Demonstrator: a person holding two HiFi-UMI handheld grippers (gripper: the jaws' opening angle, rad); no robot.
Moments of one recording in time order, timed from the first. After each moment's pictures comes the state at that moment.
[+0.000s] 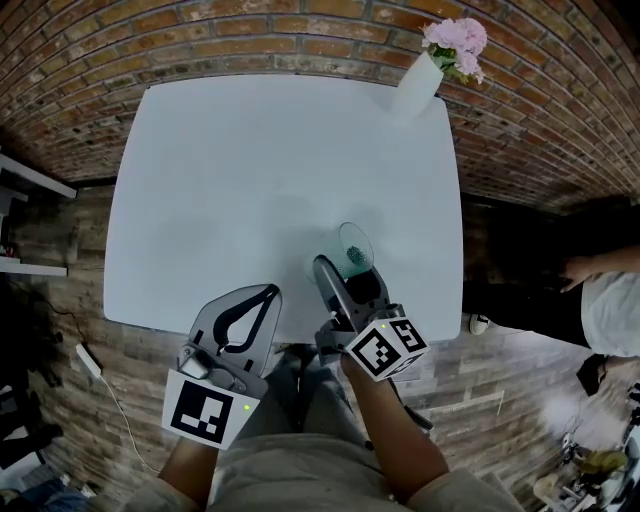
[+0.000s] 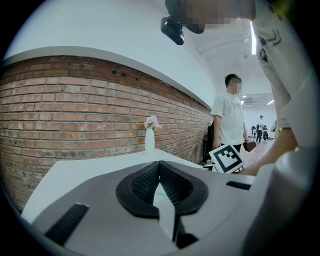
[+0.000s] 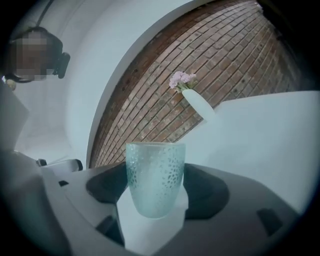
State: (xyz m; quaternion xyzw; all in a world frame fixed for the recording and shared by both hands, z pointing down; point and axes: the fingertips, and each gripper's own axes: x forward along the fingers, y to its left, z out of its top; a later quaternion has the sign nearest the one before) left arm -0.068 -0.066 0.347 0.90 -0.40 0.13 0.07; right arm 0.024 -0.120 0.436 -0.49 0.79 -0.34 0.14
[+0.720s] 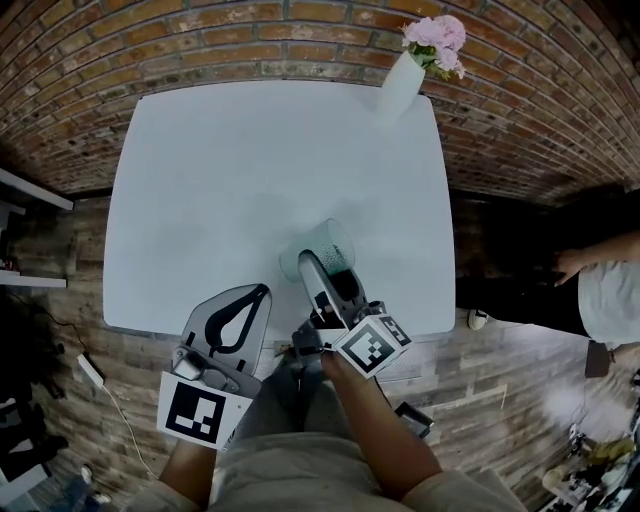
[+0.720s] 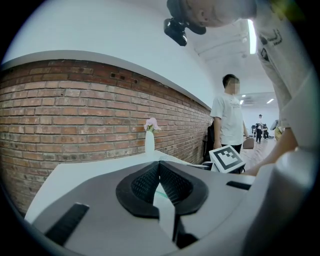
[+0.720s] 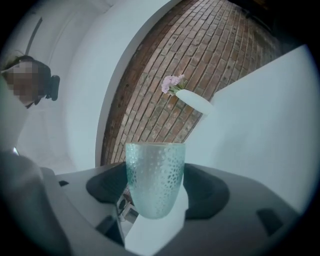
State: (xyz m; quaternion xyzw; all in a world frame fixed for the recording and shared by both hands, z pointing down) left arm -0.070 -0.060 0.337 0.90 -0.41 0.13 0.07; right arm 0.012 -0.116 0.422 -0.46 0.76 -0.39 0.25
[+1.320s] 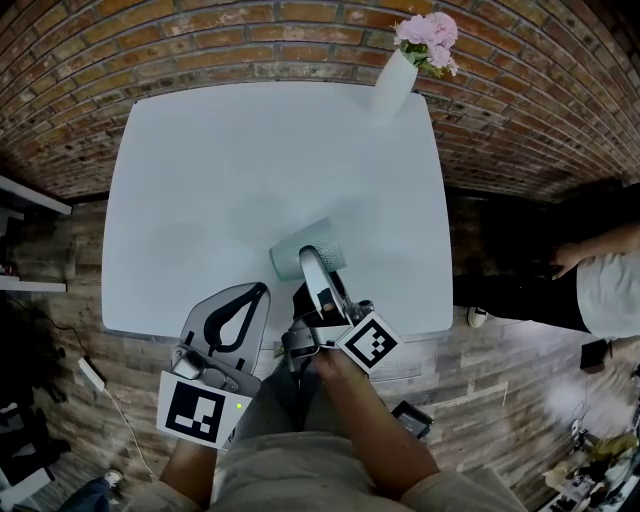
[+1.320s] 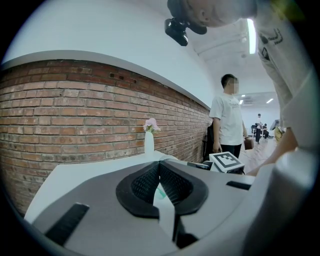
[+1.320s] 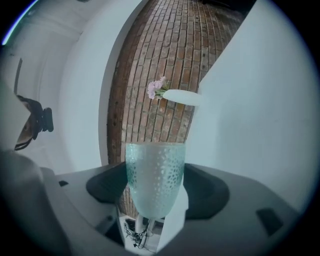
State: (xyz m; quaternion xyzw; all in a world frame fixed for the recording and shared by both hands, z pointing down) left arm -0.064 -0.063 0.336 0.90 -0.40 0.12 0.06; right arm 0.010 -0.121 0.411 -0.41 0.70 -0.46 0.37
